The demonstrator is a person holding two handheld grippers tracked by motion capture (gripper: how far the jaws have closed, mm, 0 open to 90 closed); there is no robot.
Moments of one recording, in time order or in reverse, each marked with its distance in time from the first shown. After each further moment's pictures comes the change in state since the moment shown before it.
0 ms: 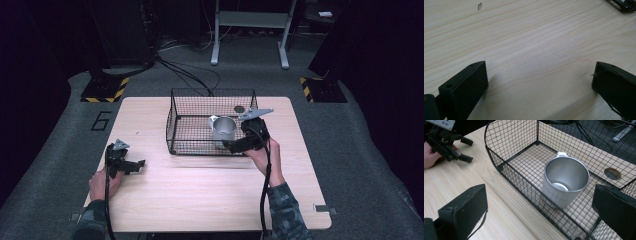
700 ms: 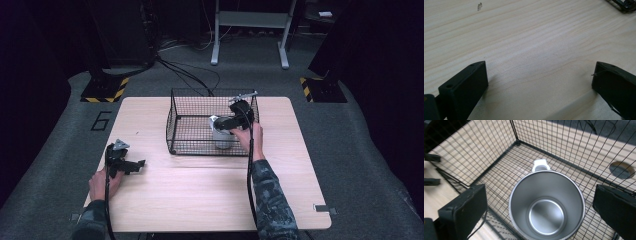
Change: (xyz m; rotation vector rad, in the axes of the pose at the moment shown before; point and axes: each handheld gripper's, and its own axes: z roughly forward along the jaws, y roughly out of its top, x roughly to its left) left arm 0.000 0.000 0.000 -0.002 0.001 -0.001; right arm -0.056 0.025 0.093 0.075 -0.012 0.170
